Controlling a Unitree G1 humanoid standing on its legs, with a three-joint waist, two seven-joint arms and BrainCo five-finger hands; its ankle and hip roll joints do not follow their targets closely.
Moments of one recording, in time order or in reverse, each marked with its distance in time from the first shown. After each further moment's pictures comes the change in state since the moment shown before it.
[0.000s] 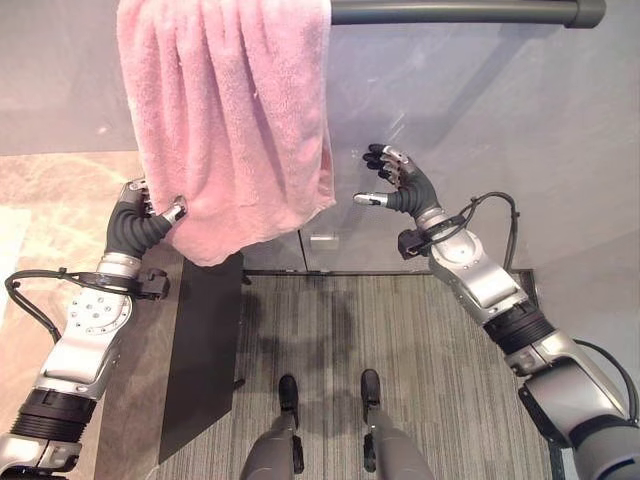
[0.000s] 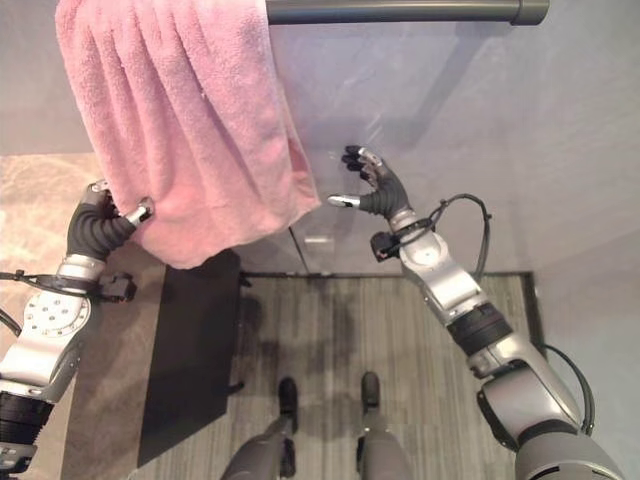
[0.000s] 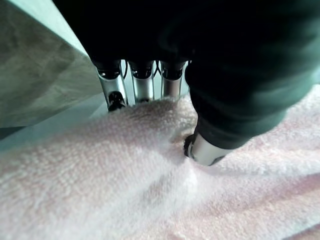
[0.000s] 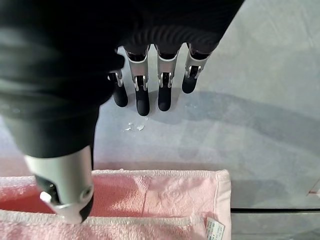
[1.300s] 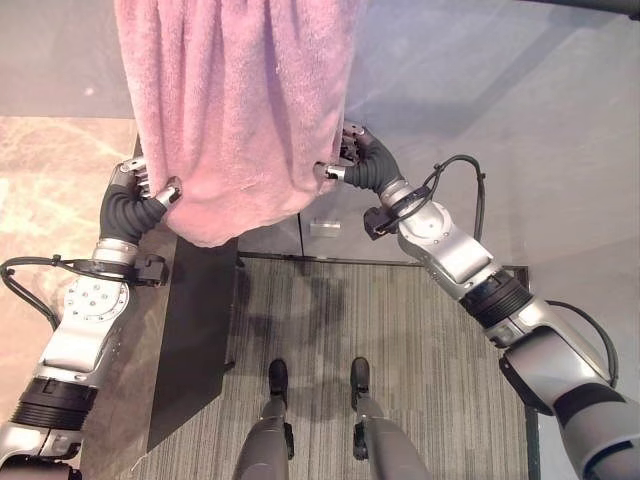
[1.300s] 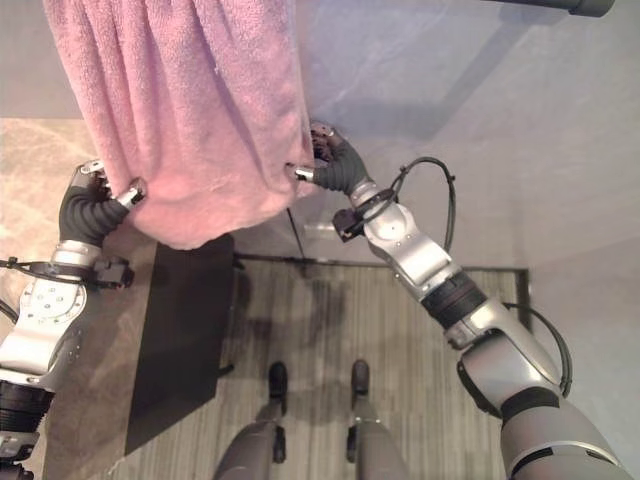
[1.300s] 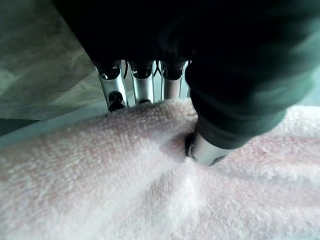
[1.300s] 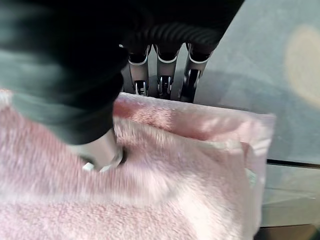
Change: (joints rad) left arm -0.058 -0.001 0.003 -0.007 -0.036 -0.005 0.024; right arm -0.172 0.065 0.116 0.009 0.039 0.027 0.001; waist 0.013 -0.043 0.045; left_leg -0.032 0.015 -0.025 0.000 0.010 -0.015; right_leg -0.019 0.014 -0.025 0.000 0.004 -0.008
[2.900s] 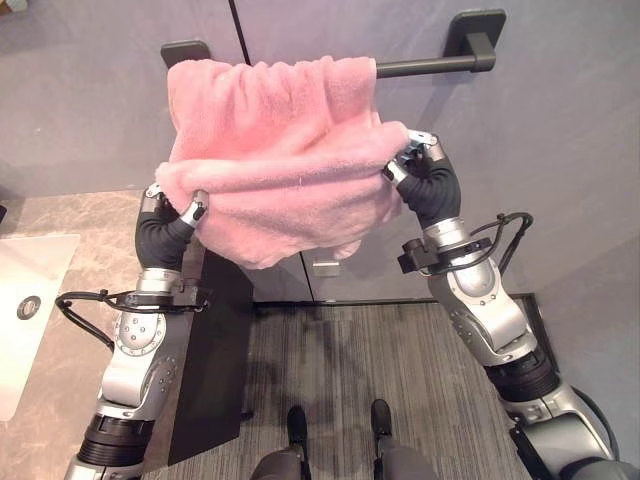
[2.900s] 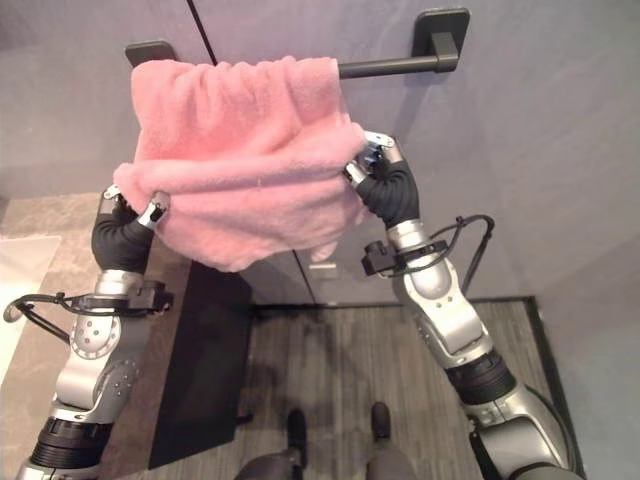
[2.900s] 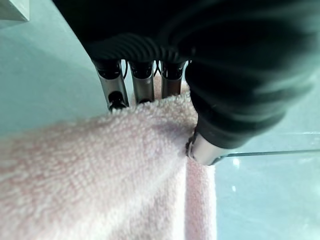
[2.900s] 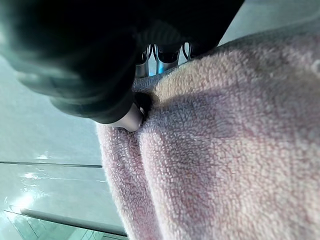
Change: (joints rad) left arm 0.133 -0.359 0.044 -0.240 -0.077 0.004 -0.024; right arm 0.463 0.047 -0.305 -0.507 -0.038 -0.109 -0.025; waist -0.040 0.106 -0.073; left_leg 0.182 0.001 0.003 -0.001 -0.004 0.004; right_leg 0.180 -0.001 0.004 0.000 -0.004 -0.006
